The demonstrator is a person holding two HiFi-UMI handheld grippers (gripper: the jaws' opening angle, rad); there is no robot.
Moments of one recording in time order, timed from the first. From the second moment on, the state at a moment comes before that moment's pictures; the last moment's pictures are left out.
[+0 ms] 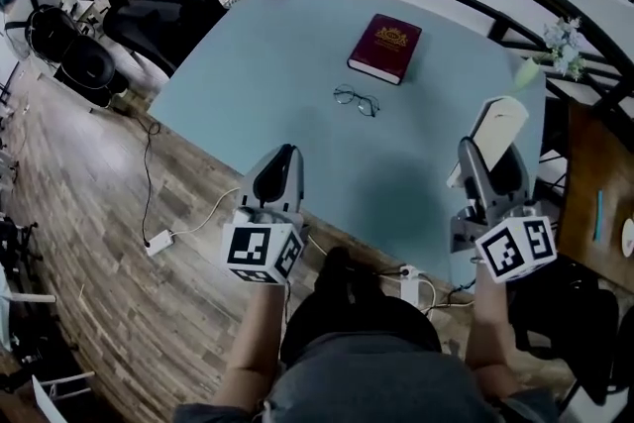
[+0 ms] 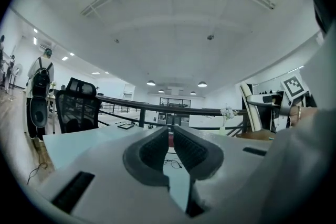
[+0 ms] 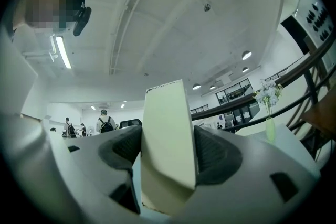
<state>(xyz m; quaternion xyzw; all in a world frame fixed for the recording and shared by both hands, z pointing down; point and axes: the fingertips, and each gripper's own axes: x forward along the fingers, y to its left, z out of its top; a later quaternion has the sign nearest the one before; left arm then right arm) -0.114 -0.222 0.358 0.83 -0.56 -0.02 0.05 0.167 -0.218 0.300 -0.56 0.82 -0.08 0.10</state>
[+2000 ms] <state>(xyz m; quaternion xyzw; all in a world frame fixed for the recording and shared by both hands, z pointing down) -0.151 -0.304 0.420 0.84 -0.54 0.01 0.13 0.107 -0.341 0.594 -0.56 0.71 -0.32 -0.29</state>
